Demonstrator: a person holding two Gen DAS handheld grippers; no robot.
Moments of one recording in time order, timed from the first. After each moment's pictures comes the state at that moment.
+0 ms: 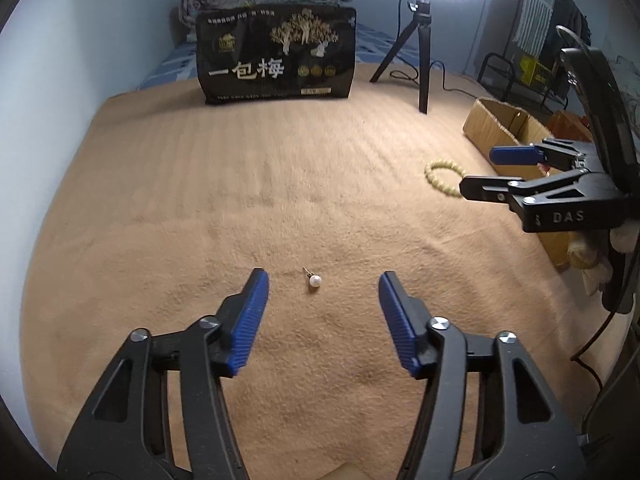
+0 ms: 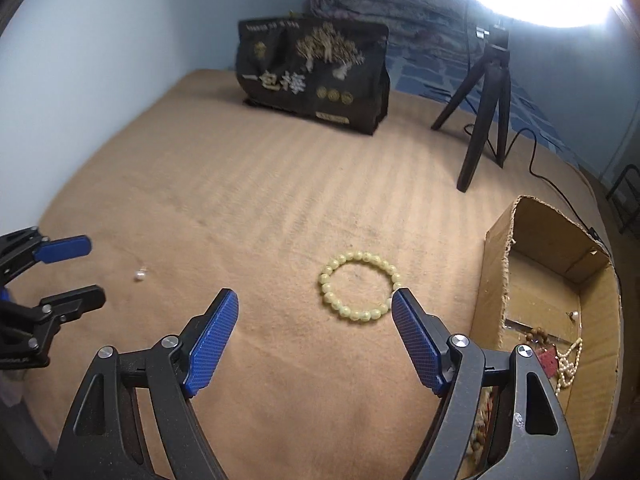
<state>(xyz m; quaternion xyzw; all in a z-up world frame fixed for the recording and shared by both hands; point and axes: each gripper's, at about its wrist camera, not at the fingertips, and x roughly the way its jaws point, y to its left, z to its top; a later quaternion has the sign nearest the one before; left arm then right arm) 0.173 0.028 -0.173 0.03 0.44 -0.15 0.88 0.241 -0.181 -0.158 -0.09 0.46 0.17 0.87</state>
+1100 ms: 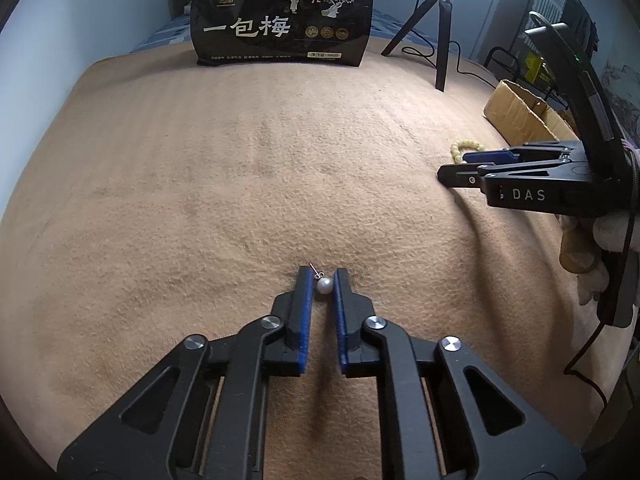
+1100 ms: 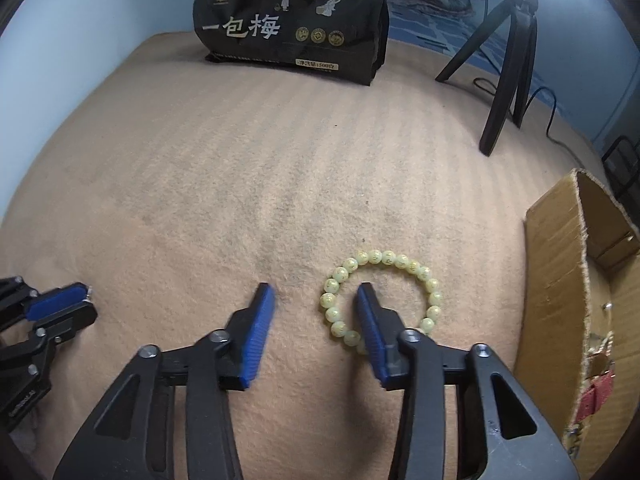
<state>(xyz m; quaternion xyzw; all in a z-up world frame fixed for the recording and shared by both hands) 0.197 0.033 -0.215 0.01 0.47 -0.15 0.87 0.283 -0.163 -0.208 -0.08 0.52 0.12 0.84</state>
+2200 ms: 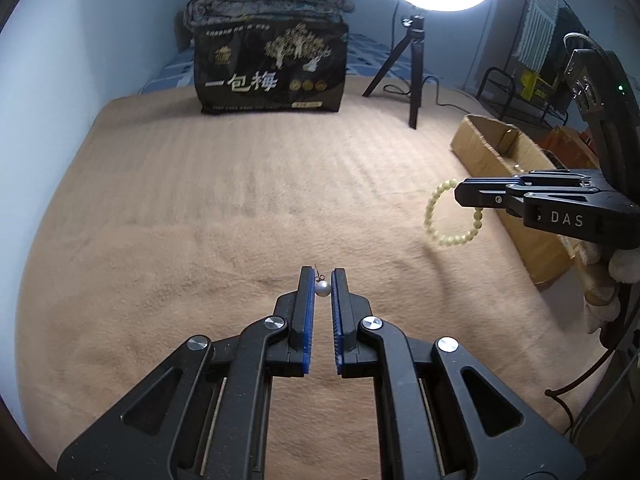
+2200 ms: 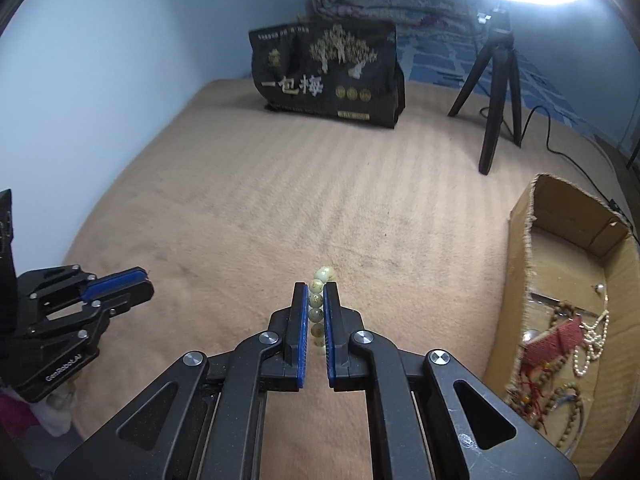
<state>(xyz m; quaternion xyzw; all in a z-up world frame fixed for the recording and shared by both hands) 0.161 0.011 -0.151 0.01 0.43 -0.14 0.89 0.222 -0.182 -0.138 -0.02 0.47 0.20 0.86</state>
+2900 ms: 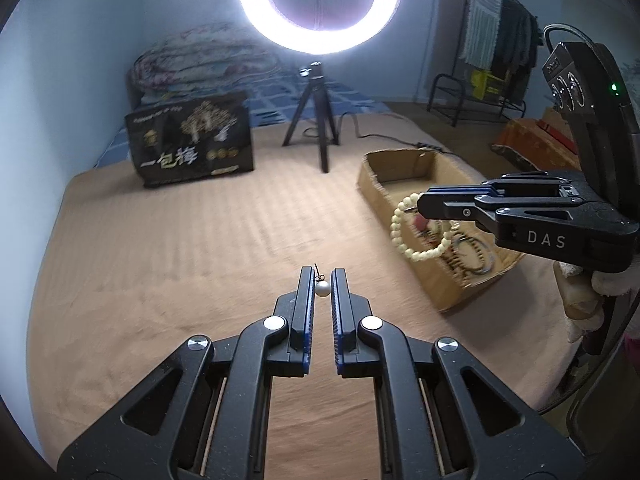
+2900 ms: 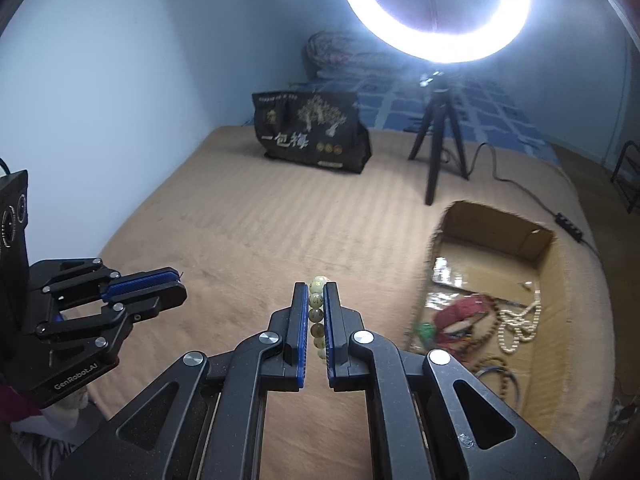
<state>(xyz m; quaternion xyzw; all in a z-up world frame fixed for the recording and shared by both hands) 0.120 -0.080 -0.075 0.05 0.37 -0.22 0.90 0.163 -0.243 -0.068 -0.01 0.41 0.19 0.89</state>
